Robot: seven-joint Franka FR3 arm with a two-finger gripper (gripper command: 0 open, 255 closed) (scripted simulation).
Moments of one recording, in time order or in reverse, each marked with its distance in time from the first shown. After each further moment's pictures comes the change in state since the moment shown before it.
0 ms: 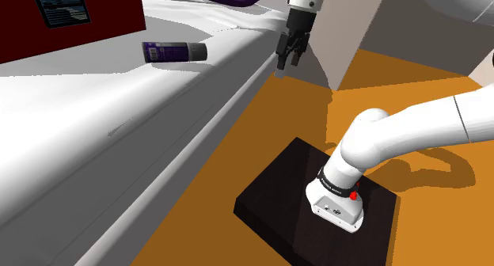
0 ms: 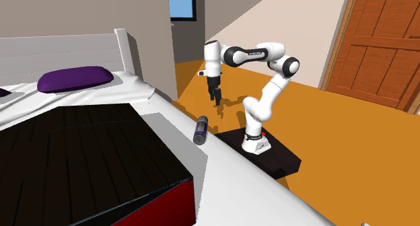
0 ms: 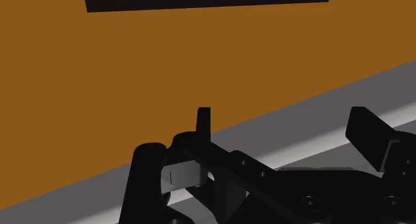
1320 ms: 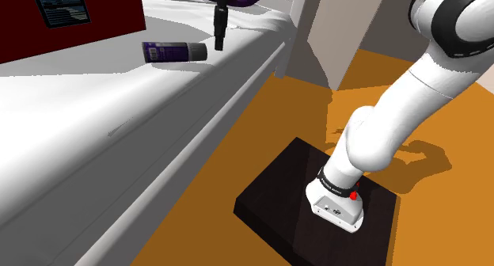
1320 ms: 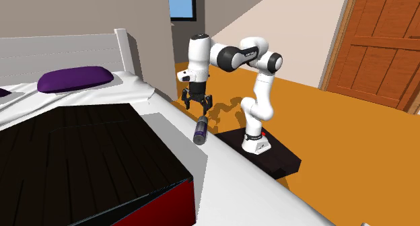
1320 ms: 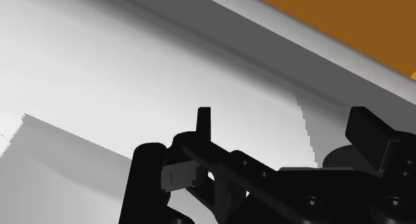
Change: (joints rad) arm 0.228 0.529 0.160 0.535 -0.115 0.083 -0.410
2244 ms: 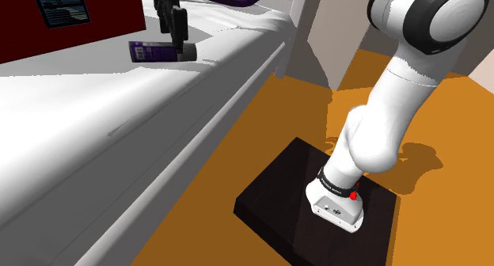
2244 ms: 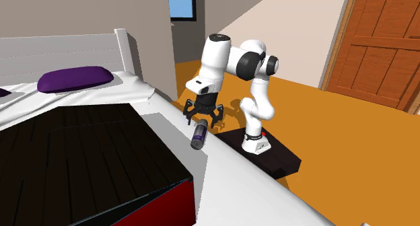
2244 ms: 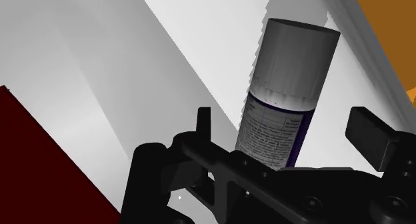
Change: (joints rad) arm 0.136 0.225 0.147 0.264 -0.130 0.005 -0.214
